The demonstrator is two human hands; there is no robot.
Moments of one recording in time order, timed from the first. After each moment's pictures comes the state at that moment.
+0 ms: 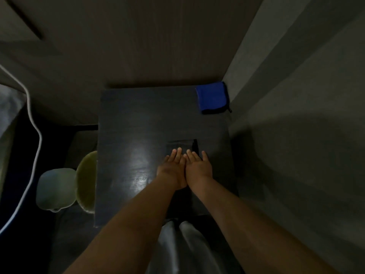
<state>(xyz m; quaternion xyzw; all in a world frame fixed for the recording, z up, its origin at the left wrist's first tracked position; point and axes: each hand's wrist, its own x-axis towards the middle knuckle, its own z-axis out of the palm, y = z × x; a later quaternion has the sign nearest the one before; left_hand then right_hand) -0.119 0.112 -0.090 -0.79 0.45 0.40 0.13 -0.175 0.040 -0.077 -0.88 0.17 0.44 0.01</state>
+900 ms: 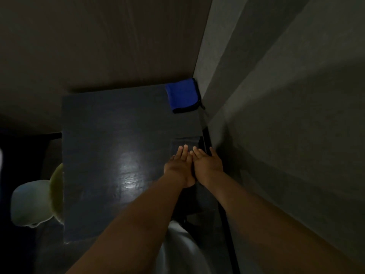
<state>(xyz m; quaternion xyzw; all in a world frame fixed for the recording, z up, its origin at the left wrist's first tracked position) -0.167 0.025 -0.091 -0.77 0.47 0.43 0.10 -0.231 -0.047 -0.069 -0.87 0.21 0.44 0.04</state>
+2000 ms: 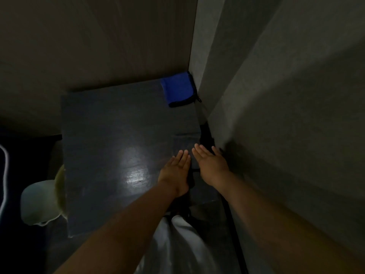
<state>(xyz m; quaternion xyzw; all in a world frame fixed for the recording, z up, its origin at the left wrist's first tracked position) -0.191 0.064 -0.094 -0.76 0.54 0.34 0.10 -0.271 -0.050 -0.076 -0.90 0.21 0.38 0.08</state>
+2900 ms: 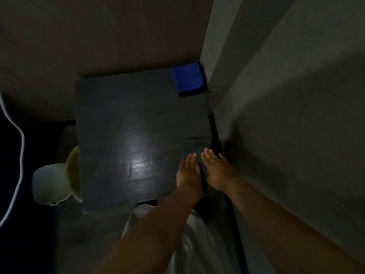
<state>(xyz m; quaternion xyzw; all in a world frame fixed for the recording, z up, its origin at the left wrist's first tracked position) -0.243 0.080 -0.078 -0.75 0.49 0.38 0.23 -0.309 -0.015 -0.081 -0.89 0.22 0.35 0.17</state>
